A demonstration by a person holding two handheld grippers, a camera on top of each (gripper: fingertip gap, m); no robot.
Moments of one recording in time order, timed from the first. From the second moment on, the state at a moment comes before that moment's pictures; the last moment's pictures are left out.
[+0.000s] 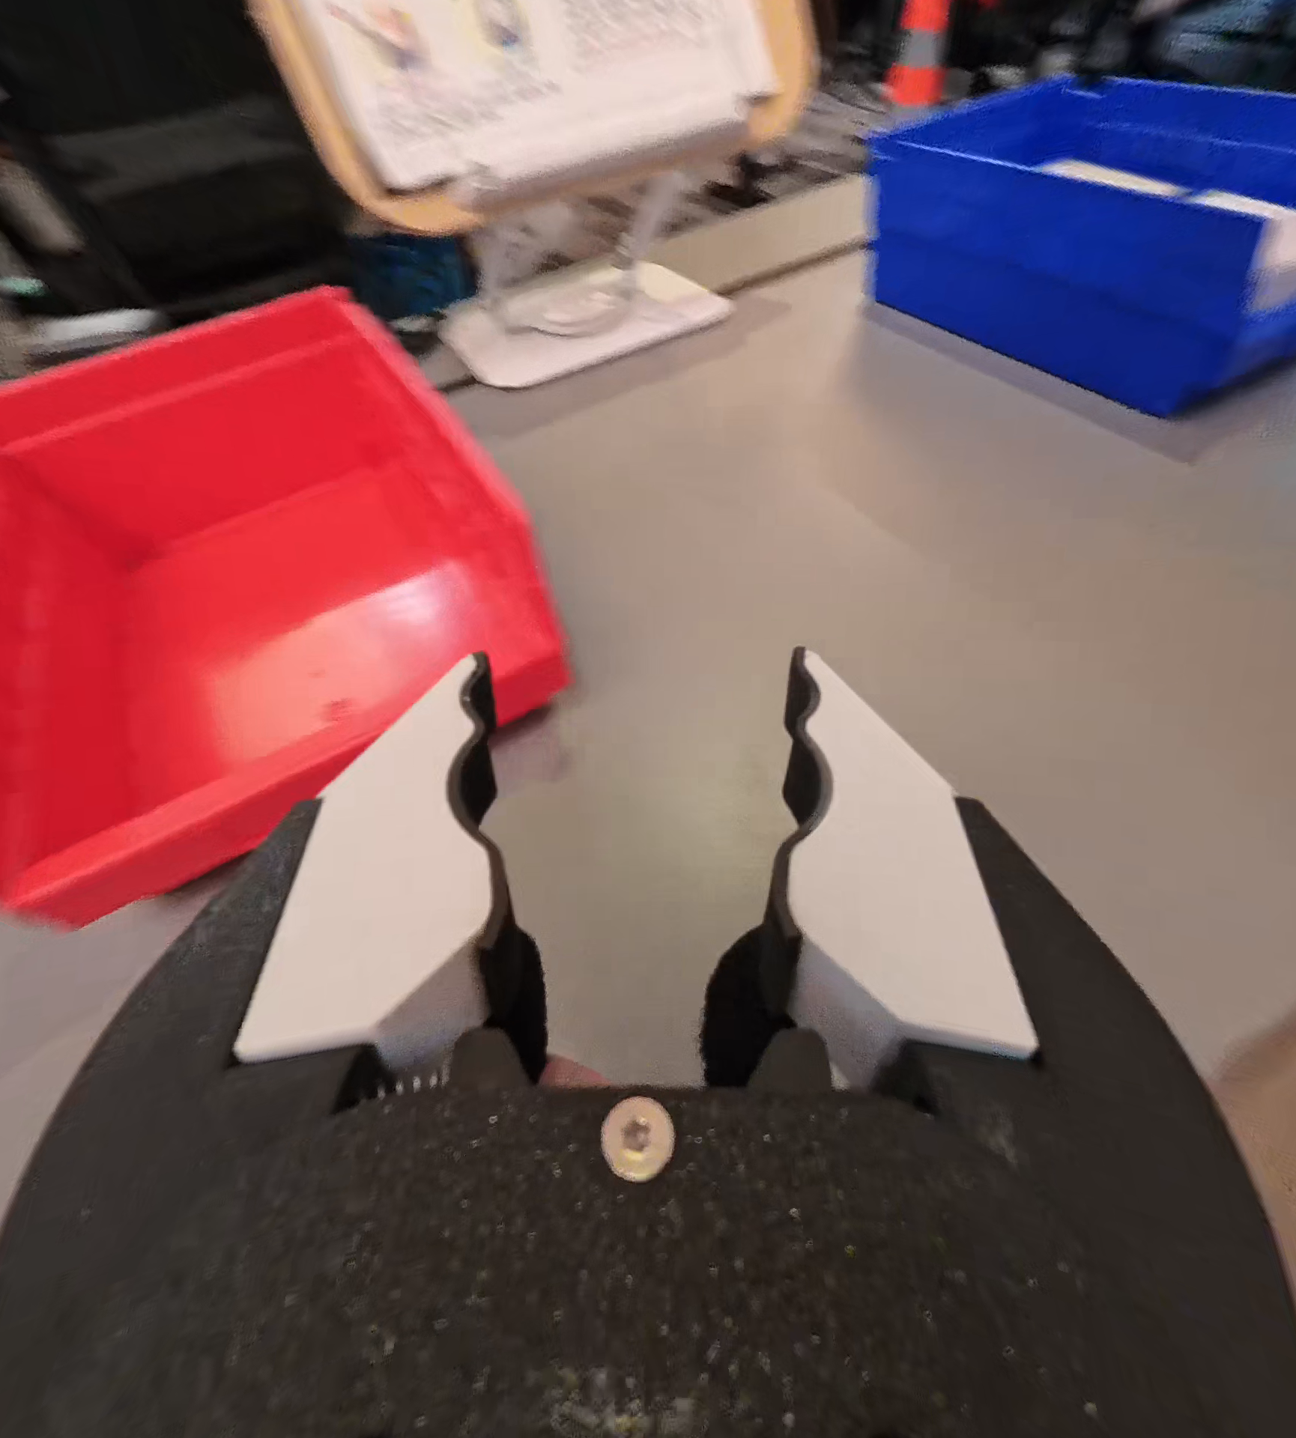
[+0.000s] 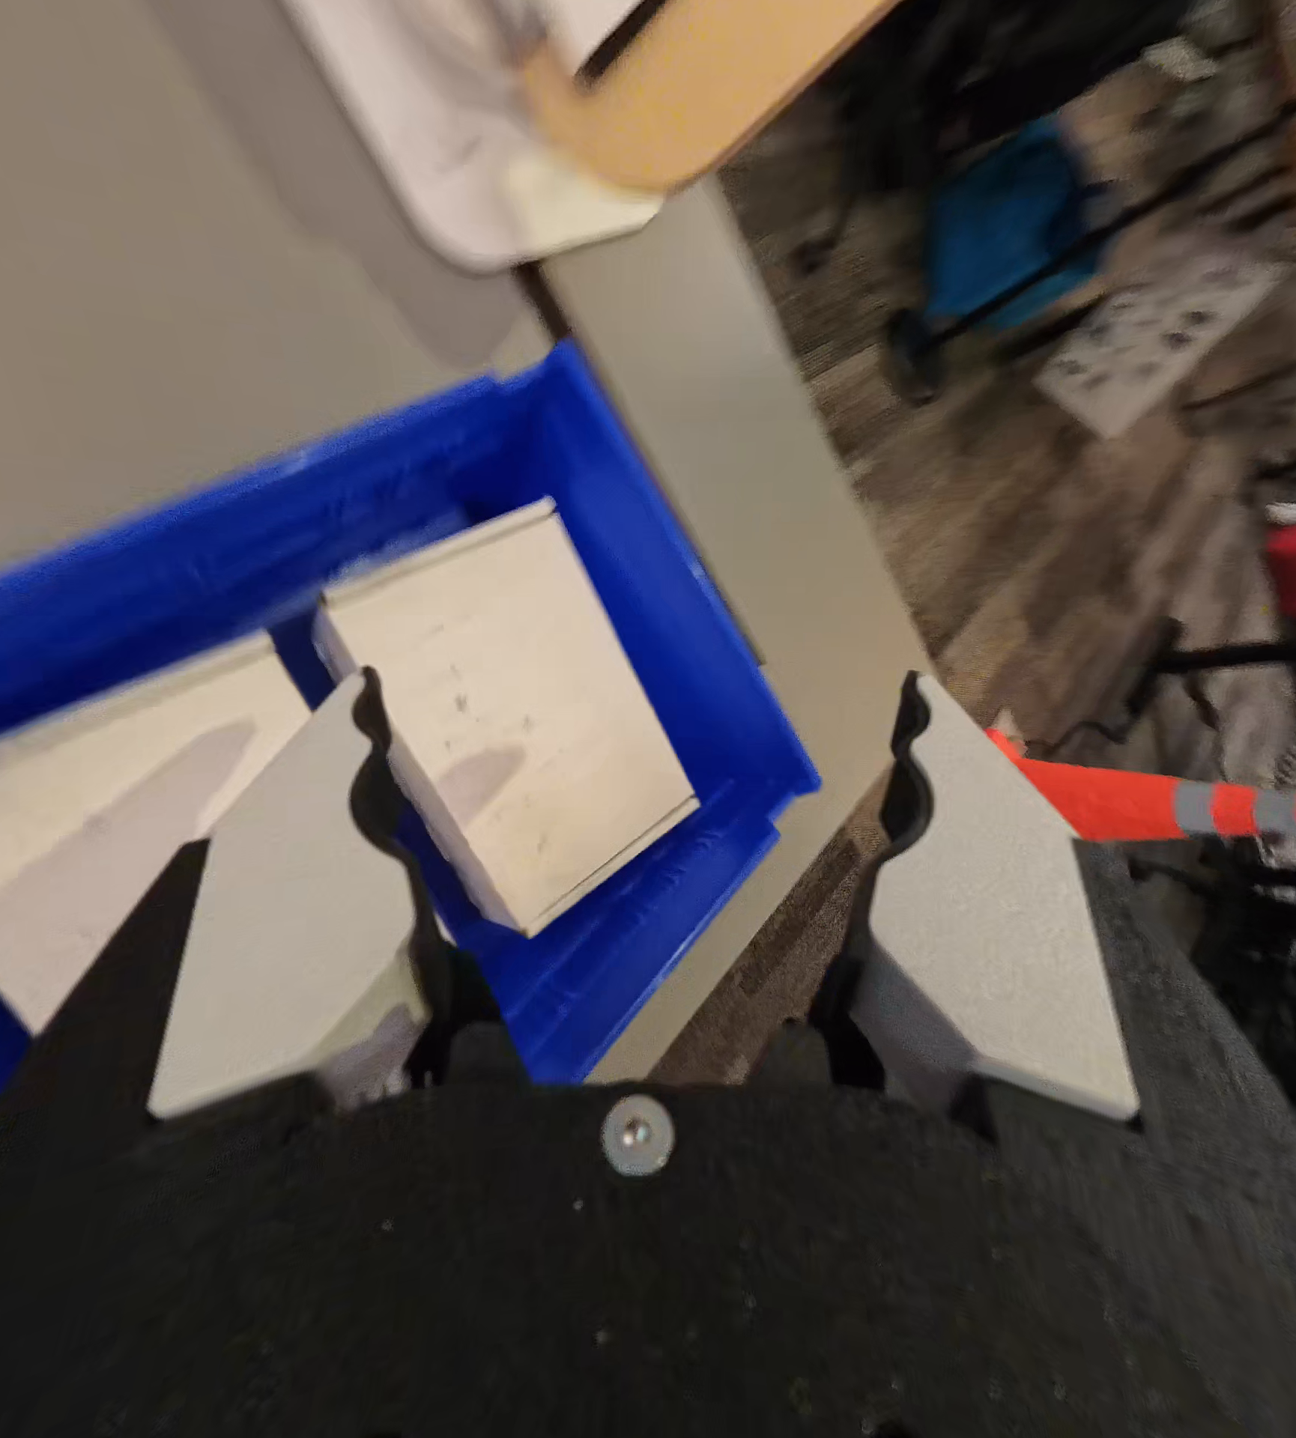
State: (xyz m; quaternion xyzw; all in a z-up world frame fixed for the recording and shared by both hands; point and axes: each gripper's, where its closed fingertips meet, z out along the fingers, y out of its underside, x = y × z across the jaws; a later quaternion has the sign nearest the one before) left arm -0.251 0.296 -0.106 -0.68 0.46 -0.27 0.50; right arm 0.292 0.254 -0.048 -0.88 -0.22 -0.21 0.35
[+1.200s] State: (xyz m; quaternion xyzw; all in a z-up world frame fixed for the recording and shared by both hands) left arm -0.317 0.382 -0.138 -0.80 0.28 -0.12 0.52; right arm 0.136 0.109 -0.154 -0.81 0.26 -0.10 0.51
